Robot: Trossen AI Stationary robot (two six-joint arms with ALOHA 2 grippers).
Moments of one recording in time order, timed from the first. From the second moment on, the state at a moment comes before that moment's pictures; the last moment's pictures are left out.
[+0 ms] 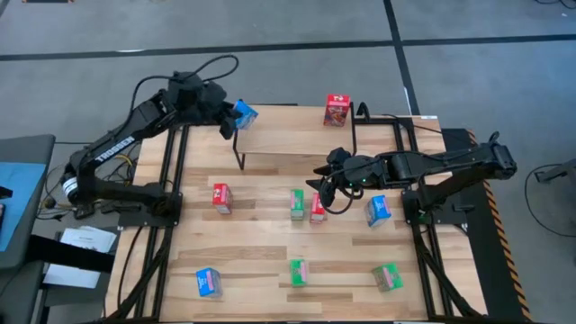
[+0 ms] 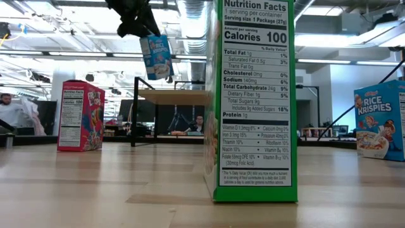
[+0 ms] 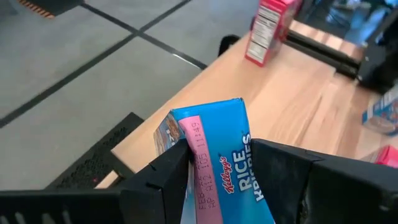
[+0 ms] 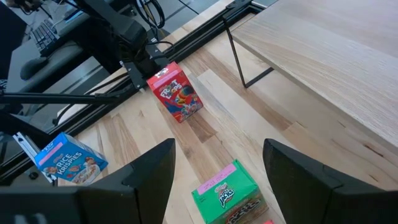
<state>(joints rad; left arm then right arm) 0.66 1.17 1.28 -0.59 0.02 -0.03 0.11 1.28 1.11 -0.34 0.34 0.65</state>
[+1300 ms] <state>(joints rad) 0.61 1.26 1.31 -0.65 0.17 0.17 0.12 1.28 1.11 -0.36 0.34 0.65</state>
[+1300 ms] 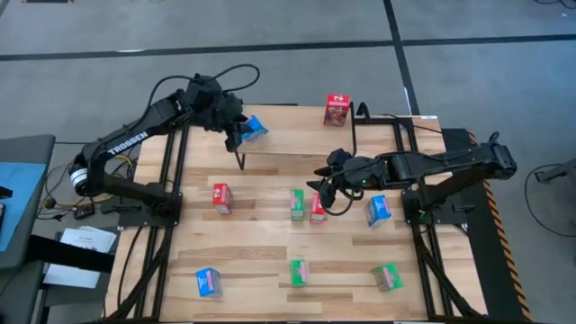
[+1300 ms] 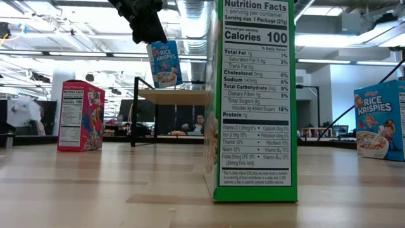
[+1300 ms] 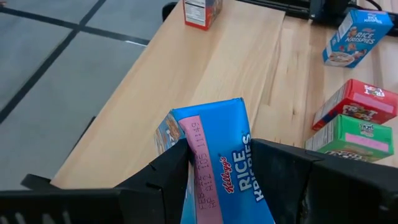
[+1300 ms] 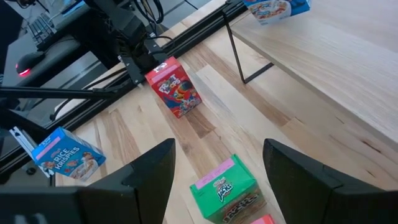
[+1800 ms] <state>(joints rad) 0.61 1.26 1.31 -0.64 0.15 0.09 0.12 1.28 1.11 -0.36 0.34 0.65</state>
